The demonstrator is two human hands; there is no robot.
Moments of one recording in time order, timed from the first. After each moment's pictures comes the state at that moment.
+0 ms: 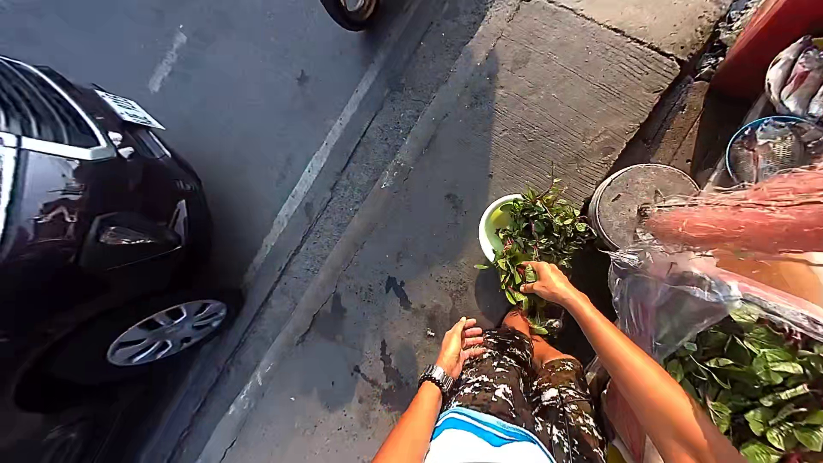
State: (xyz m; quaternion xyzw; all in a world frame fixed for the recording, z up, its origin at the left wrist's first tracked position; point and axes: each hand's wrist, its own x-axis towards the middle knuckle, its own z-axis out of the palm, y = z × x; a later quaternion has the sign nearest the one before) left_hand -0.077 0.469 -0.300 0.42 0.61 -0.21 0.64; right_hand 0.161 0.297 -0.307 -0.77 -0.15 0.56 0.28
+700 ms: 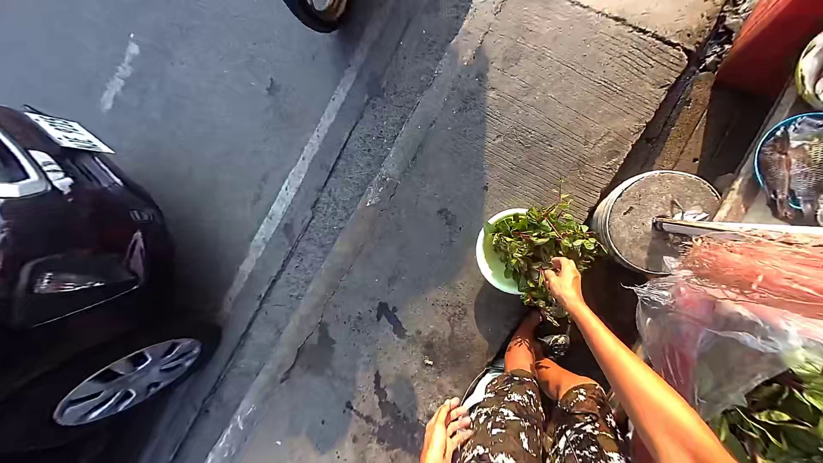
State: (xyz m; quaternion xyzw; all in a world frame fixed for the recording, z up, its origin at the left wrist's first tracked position) left_hand -0.170 0.479 -0.330 0.35 0.71 -0.16 0.59; right_hand 0.198 0.302 -0.419 -0.84 0.10 0.39 0.36
